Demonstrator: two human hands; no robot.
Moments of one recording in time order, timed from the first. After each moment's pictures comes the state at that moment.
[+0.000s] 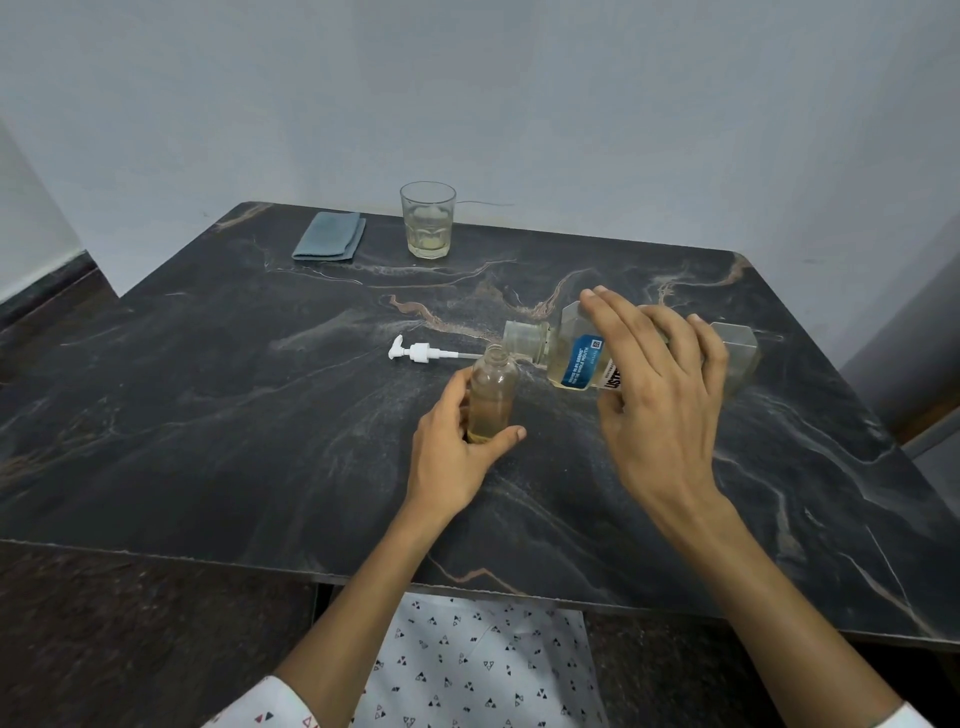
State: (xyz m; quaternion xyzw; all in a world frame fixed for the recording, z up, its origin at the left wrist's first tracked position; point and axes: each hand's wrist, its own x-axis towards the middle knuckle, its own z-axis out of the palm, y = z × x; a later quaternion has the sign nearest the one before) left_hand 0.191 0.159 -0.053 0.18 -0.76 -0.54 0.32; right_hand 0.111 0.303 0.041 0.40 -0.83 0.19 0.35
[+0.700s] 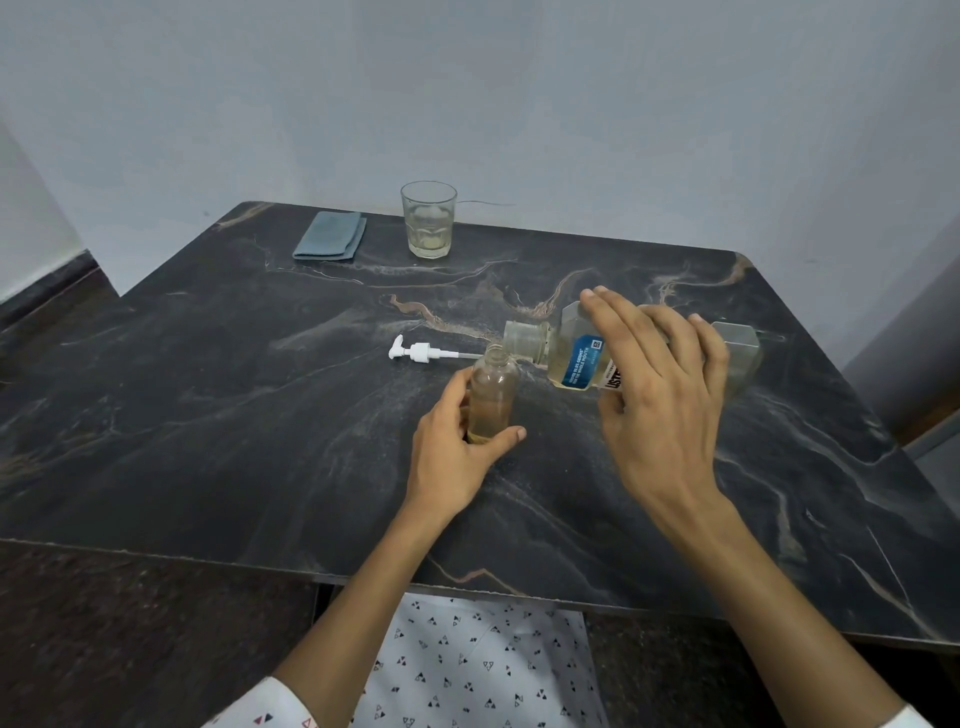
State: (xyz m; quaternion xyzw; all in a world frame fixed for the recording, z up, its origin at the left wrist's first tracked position) left_hand 0.191 0.158 -0.053 0.19 -0.76 -0.53 0.32; right_hand 0.111 0.303 0.042 0.40 -0.82 0.19 0.35
